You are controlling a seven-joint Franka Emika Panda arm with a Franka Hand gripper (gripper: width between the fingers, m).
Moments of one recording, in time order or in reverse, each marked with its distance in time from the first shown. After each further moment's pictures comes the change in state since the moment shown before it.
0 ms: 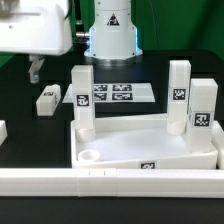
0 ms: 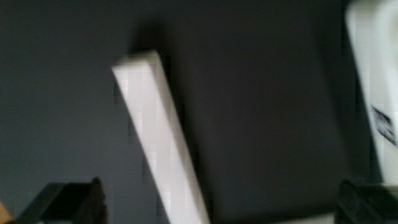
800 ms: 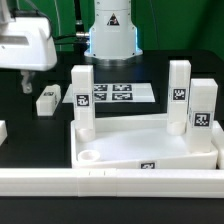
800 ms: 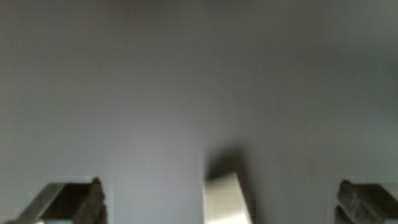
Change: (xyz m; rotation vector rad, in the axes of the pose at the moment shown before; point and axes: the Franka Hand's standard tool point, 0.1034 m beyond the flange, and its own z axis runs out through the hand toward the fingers) arm -0.066 0.020 0.039 0.026 -0.047 0.103
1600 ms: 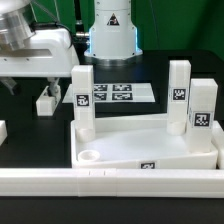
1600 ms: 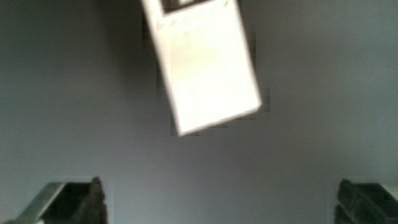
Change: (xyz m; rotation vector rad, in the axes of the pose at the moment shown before) arm -0.023 -0.031 0.007 0.061 -0.291 -0.075
